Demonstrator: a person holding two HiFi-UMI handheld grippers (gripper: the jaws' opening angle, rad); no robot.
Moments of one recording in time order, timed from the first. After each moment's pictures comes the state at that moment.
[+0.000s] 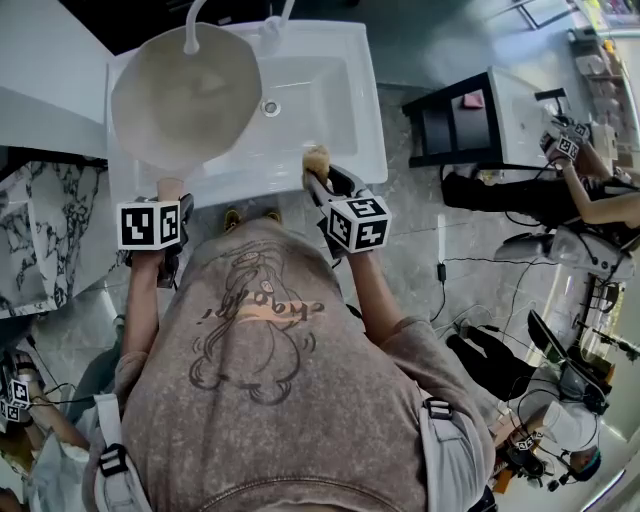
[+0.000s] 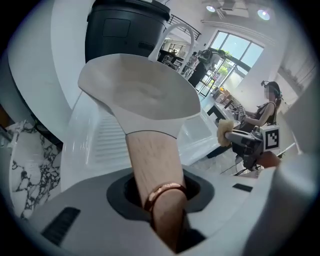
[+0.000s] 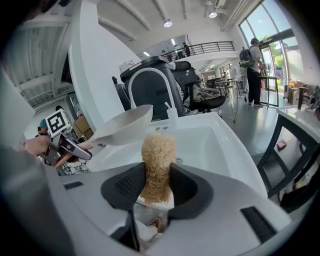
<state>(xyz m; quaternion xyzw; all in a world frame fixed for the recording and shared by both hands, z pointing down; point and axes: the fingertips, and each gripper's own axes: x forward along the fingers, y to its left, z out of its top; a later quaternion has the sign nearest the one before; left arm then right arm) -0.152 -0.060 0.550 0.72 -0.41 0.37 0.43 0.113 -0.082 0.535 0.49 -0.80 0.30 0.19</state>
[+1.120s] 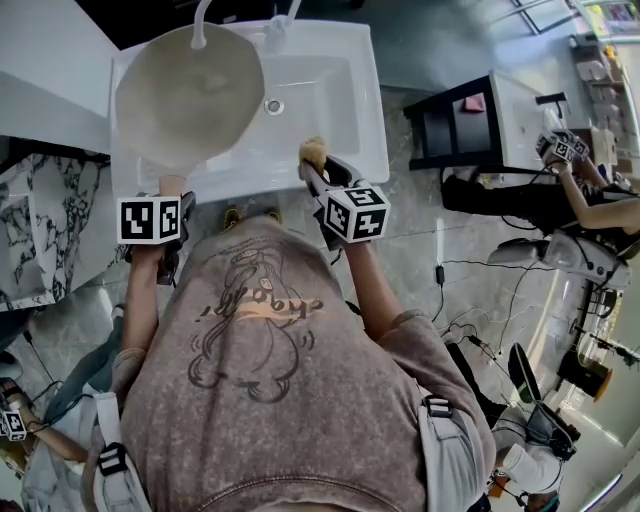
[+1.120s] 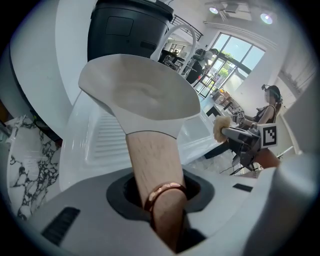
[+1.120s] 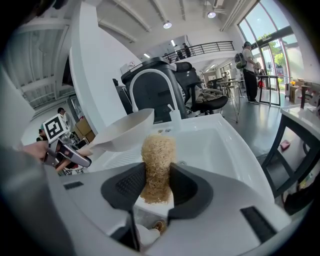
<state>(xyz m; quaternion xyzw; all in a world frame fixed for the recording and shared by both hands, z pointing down) -0.152 -0.053 0.548 0.72 -0.40 0.36 0.44 0.101 -0.095 0.527 0.49 -0.80 0.30 0.18</state>
